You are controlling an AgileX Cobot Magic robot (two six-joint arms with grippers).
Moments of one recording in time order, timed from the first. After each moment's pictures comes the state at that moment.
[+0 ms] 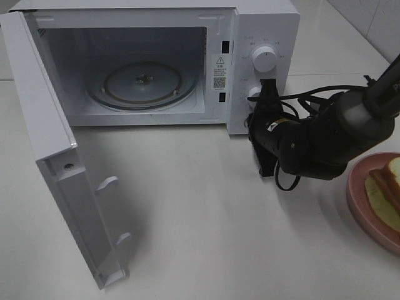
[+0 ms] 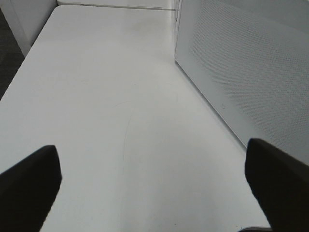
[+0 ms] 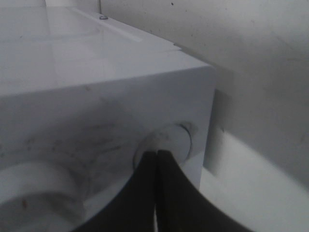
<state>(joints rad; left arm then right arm) 0.08 -0.01 -0.52 -0.07 1.08 0.02 0.52 2.09 -0.86 0.54 -0.81 1.34</state>
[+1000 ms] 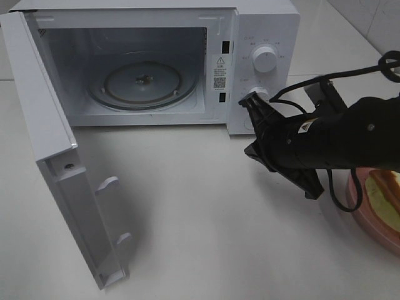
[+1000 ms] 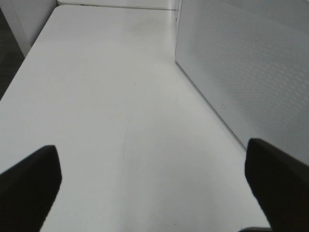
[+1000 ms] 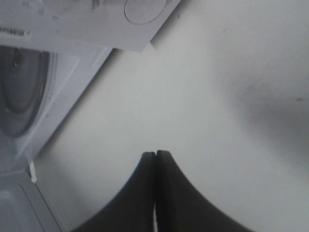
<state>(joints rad) 0.08 -0.01 -0.52 -0.07 1.08 0.02 0.57 1.66 -0.64 0.51 -0.28 0.77</state>
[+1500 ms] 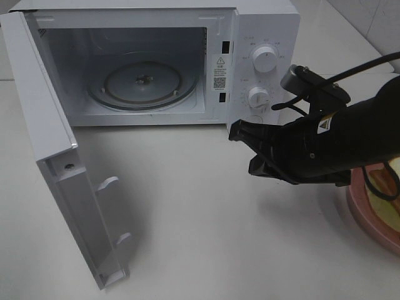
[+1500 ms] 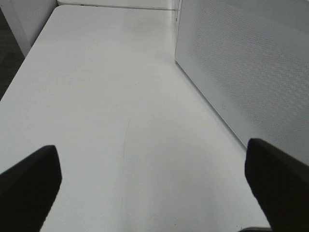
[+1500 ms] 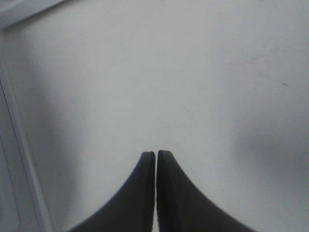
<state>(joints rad) 0.08 -0.01 -0.52 -0.07 1.08 0.02 0.57 1.49 -0.64 0.33 0.06 0.41</state>
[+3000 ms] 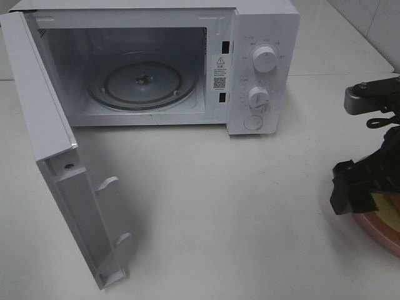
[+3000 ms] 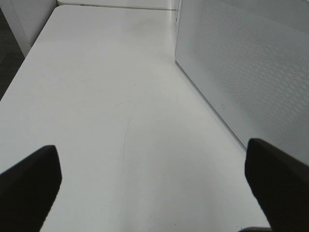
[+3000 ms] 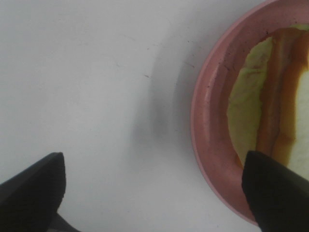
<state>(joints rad) 0.08 -0.01 -0.52 -0.07 1.08 0.02 0.36 1.25 -0.66 -0.13 0.68 0.22</state>
